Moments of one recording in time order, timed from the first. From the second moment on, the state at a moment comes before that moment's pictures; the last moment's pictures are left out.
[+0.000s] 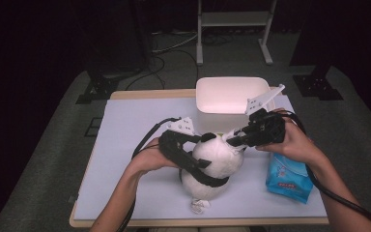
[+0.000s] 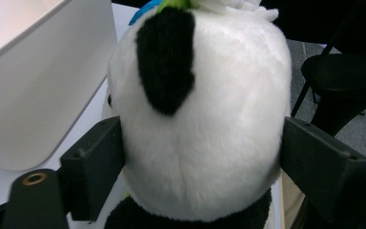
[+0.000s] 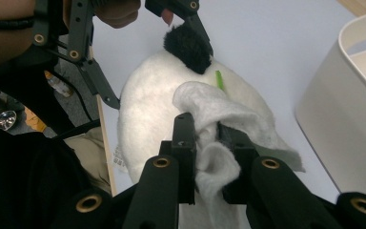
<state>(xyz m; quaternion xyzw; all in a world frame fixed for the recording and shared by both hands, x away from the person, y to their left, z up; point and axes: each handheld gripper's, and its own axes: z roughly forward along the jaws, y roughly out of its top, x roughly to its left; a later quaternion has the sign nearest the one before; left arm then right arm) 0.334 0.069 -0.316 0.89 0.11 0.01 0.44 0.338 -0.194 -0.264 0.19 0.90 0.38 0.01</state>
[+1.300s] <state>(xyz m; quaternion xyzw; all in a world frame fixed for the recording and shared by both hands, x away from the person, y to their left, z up) 0.333 0.054 -0.309 0.90 0.08 0.02 0.43 0.334 -0.199 -0.254 0.18 0.89 0.42 0.01</state>
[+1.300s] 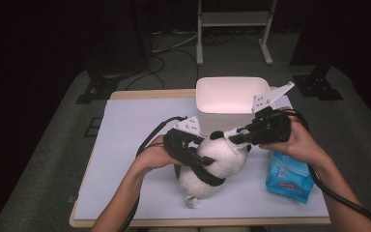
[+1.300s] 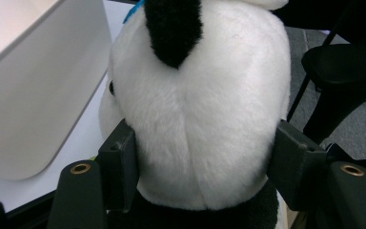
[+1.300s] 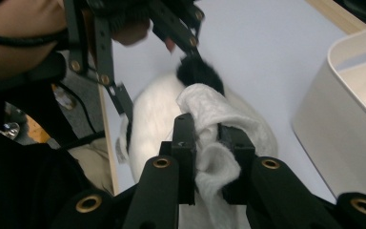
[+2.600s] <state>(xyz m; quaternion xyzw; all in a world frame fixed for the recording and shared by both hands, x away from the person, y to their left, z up) 0.330 0.066 -0.346 0.92 0.11 0.01 0.38 0.339 -0.272 -0.333 0.30 0.88 0.37 -0.01</state>
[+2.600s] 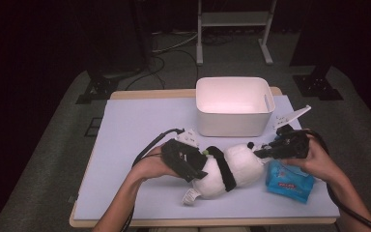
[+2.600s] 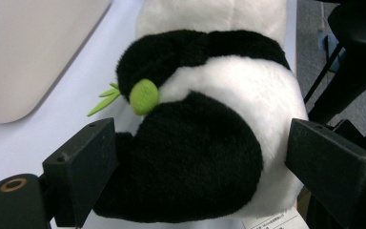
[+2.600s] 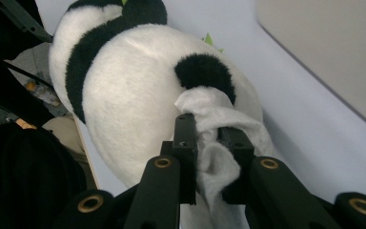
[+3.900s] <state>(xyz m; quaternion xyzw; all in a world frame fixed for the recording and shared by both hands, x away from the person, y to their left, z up) 0.332 0.036 -0.345 0.92 0.09 -0.01 0.38 0.339 -0.265 -0.309 0.26 0.89 0.39 -0.01</state>
